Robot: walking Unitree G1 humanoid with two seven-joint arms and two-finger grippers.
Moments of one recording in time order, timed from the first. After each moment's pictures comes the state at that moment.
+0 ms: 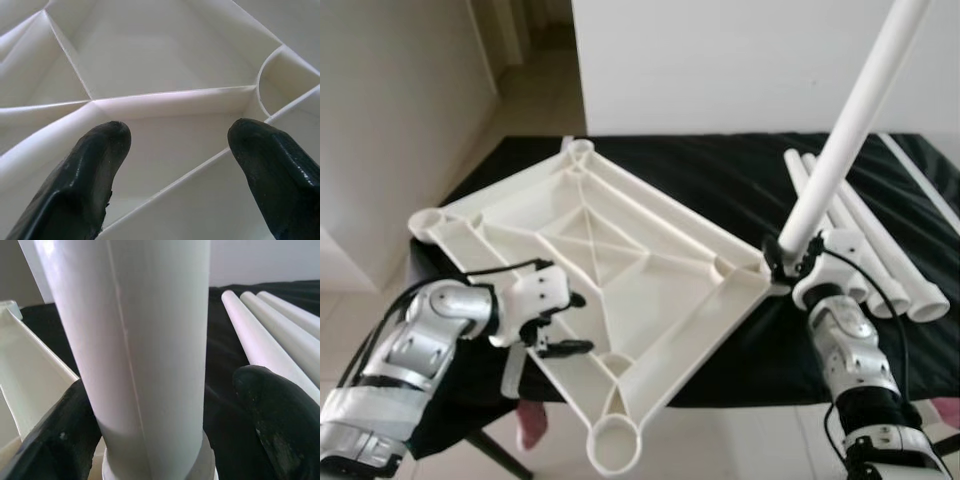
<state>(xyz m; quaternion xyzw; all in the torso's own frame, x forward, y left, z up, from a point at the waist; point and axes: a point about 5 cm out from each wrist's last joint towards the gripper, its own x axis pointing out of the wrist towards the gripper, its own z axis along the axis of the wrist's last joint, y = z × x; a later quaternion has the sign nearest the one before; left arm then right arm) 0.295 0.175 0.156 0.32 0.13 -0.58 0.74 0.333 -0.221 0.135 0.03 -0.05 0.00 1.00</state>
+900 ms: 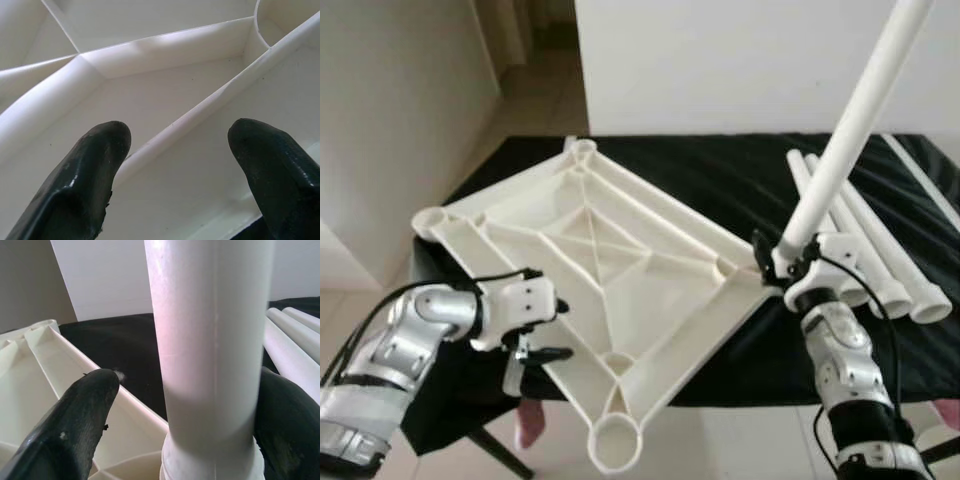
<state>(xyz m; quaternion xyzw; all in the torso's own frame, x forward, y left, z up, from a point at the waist) 0.296 0.189 0.147 0.38 0.15 -0.58 0.70 0.317 -0.205 0.137 0.05 -0.09 0.04 0.99</state>
